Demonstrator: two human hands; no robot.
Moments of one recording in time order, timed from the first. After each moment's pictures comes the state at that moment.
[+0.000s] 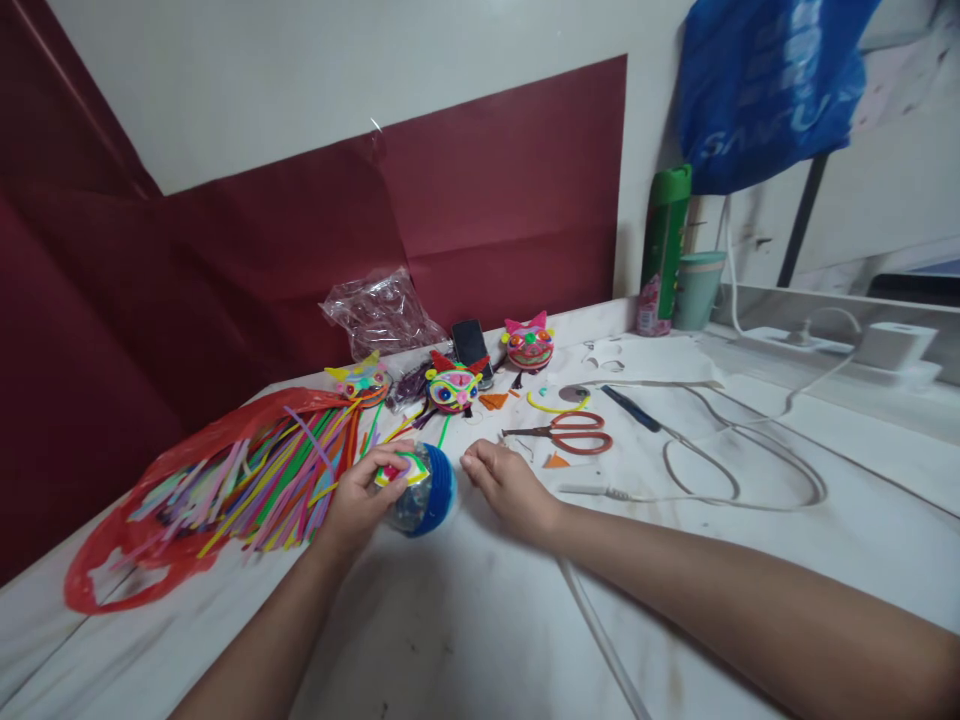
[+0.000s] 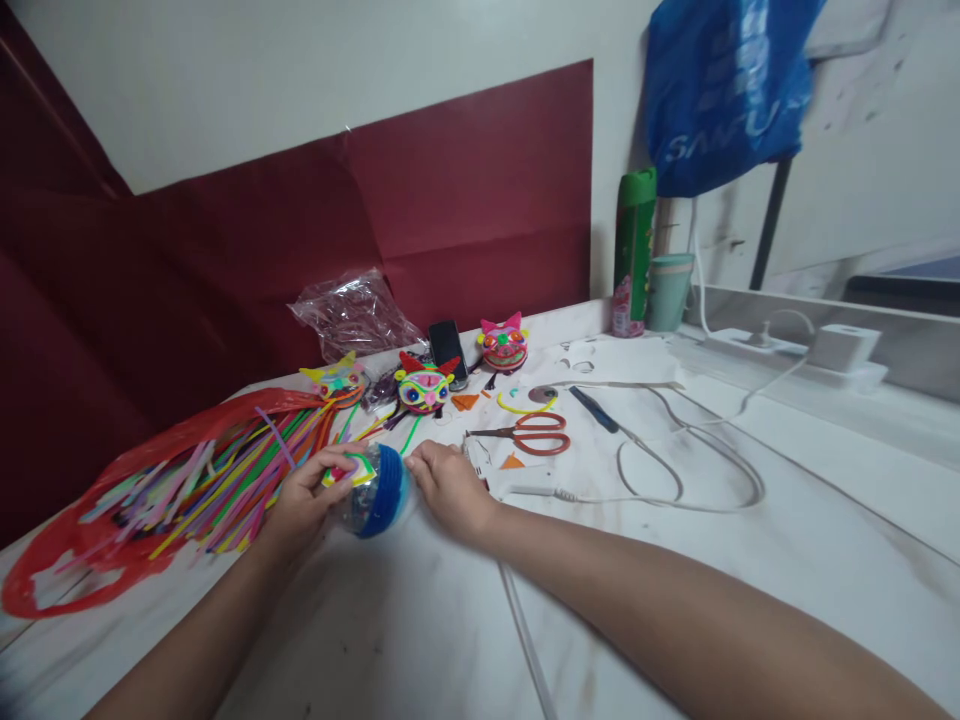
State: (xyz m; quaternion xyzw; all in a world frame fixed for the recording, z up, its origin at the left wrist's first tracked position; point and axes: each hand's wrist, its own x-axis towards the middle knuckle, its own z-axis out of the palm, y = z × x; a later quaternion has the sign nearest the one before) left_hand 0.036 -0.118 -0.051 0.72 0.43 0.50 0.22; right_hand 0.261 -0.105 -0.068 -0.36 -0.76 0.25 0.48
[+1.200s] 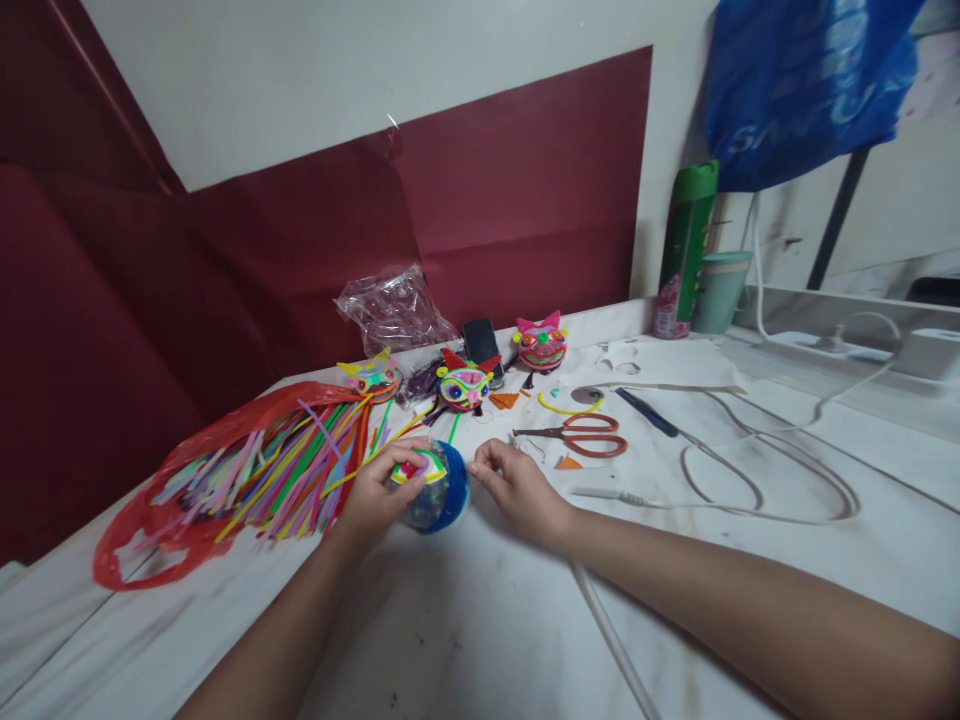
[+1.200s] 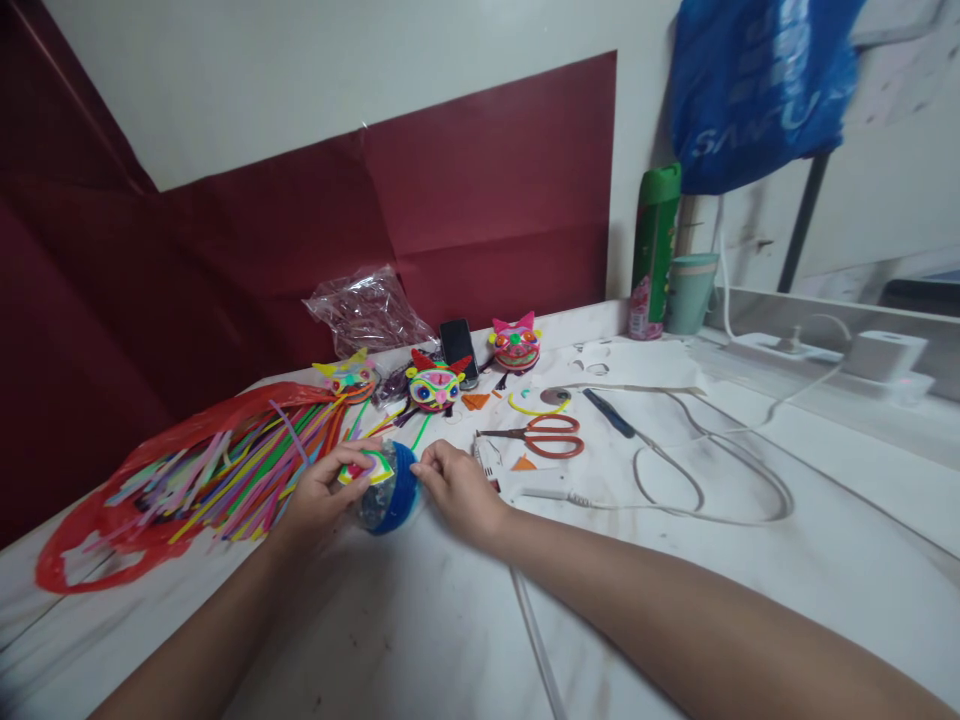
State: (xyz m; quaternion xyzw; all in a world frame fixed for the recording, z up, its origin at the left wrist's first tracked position) left_hand 0.042 -0.122 -0.048 0.75 0.41 0.48 0.20; right_hand 0.258 -0.106 -0.073 -0.33 -0.73 0.34 0.50
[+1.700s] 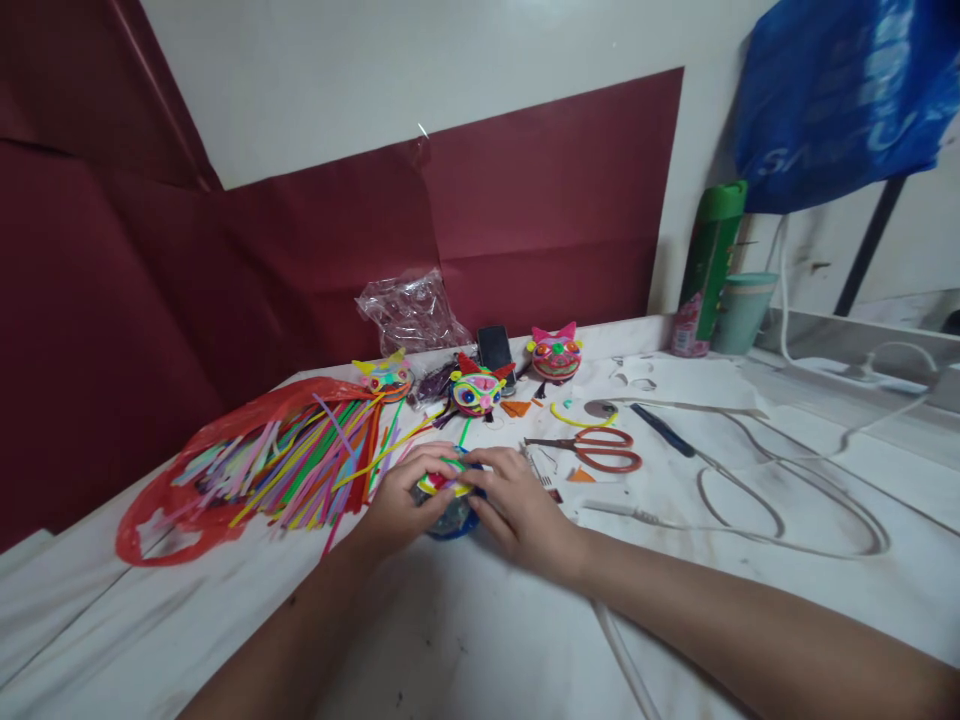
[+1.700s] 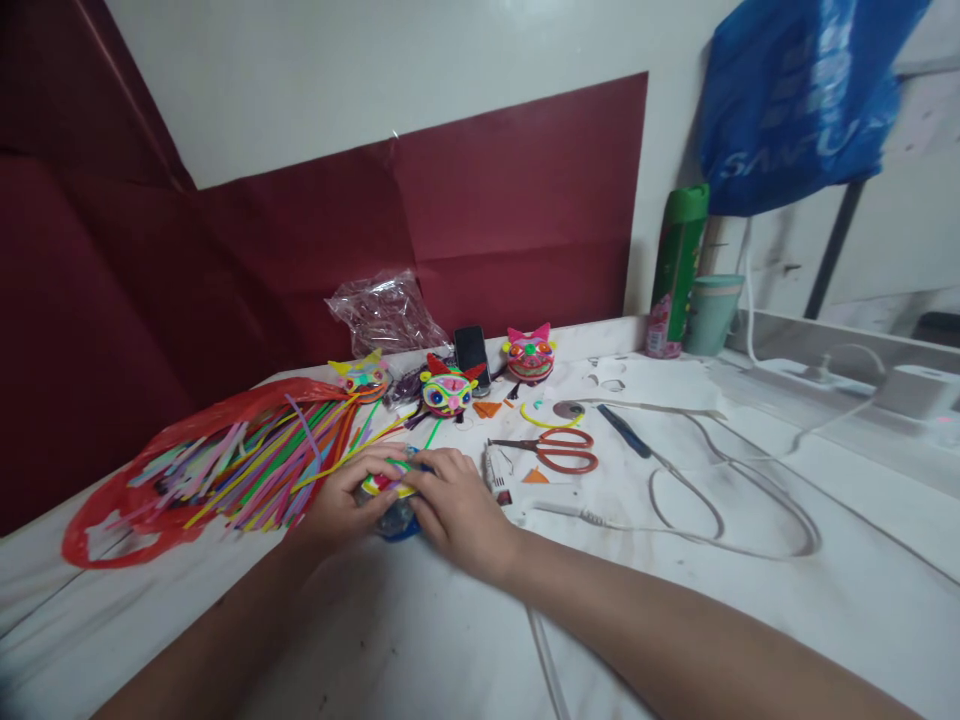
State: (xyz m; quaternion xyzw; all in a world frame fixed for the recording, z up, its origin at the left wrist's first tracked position) left_hand 0.057 -0.130 -0.047 0.82 0.35 0.44 0.10; right_hand 0.258 -0.119 -0.073 -0.20 -0.85 0.05 0.49
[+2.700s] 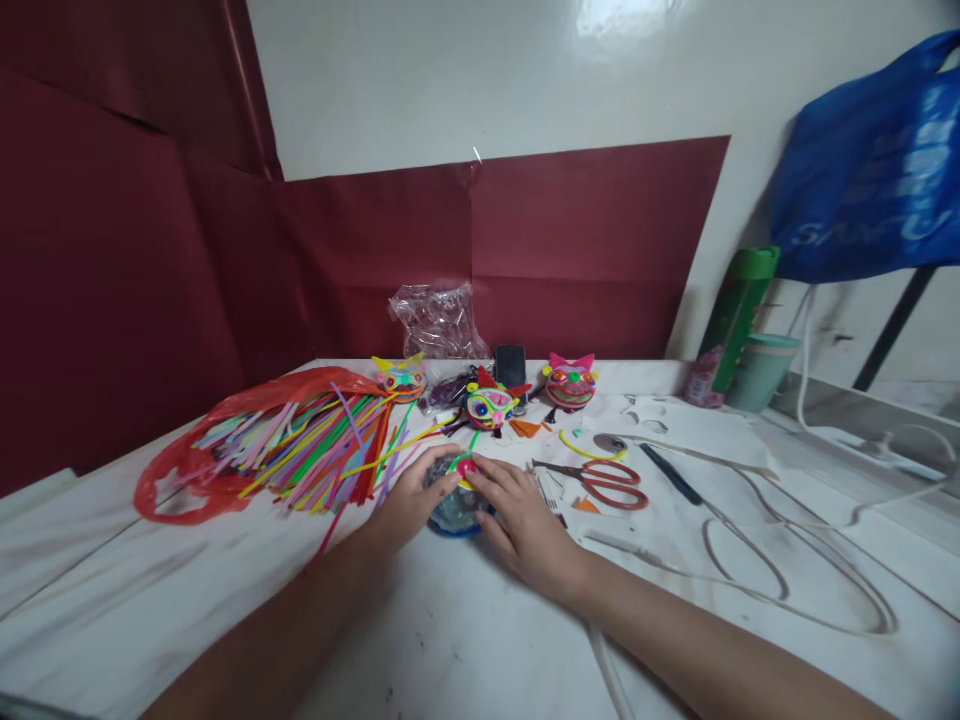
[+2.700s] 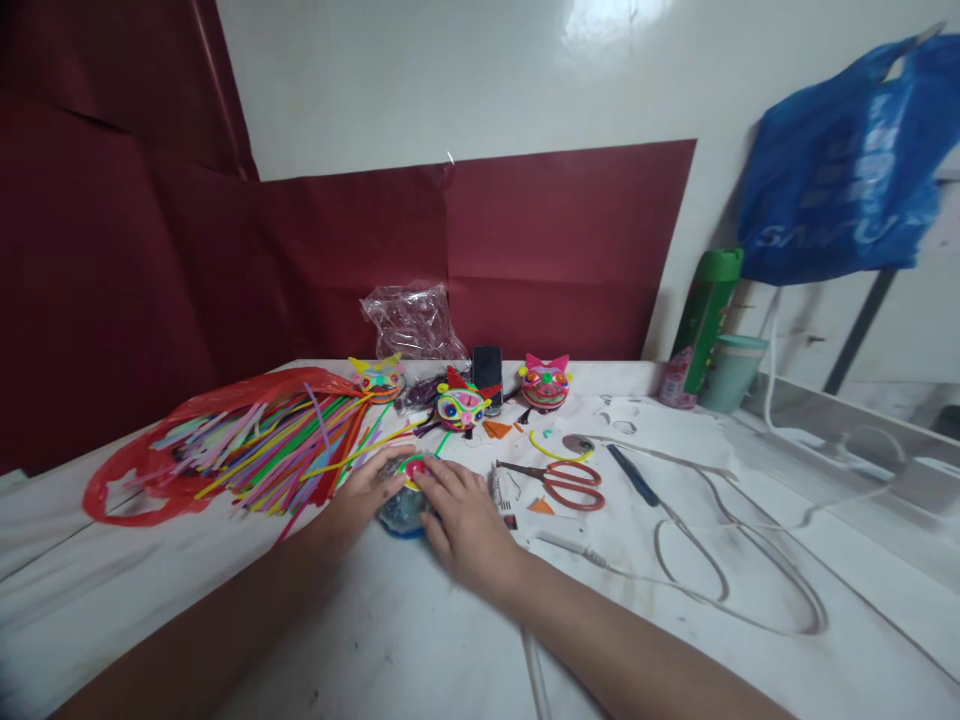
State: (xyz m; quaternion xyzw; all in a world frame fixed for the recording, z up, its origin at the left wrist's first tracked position) left_hand 0.057 -0.130 -0.058 0.66 0.46 0.50 0.31; right_hand 0.258 -0.120 -0.074 -0.24 -0.90 0.01 0.37
